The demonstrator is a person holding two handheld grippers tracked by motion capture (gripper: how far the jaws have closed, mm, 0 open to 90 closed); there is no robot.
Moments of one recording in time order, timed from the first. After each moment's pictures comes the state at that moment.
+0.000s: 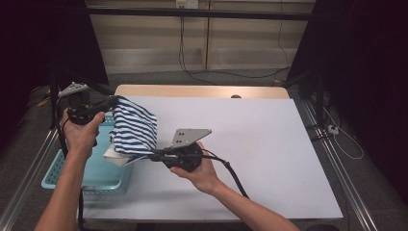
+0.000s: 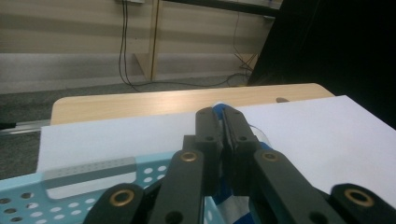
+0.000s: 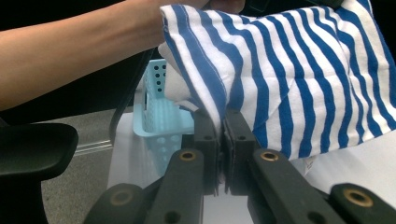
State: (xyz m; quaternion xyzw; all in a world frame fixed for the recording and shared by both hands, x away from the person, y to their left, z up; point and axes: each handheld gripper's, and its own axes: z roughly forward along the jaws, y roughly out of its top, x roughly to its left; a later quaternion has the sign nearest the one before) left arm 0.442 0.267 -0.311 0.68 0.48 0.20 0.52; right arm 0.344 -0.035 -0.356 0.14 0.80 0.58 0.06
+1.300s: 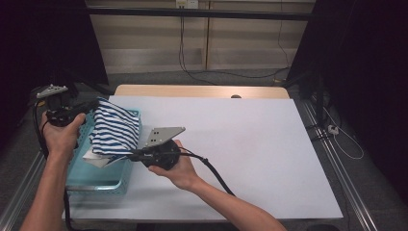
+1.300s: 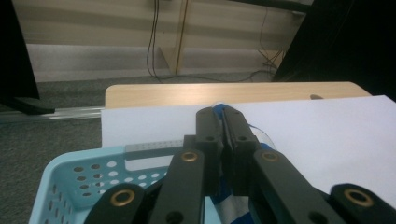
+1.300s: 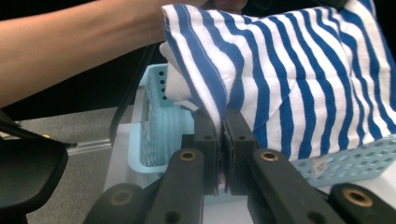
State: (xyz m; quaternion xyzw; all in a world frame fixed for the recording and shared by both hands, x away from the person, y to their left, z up) left arm 0.442 0.313 -0.315 0.67 0.52 0.22 0.49; right arm 0.356 0.019 -0.362 0.12 0.81 0.58 0.05
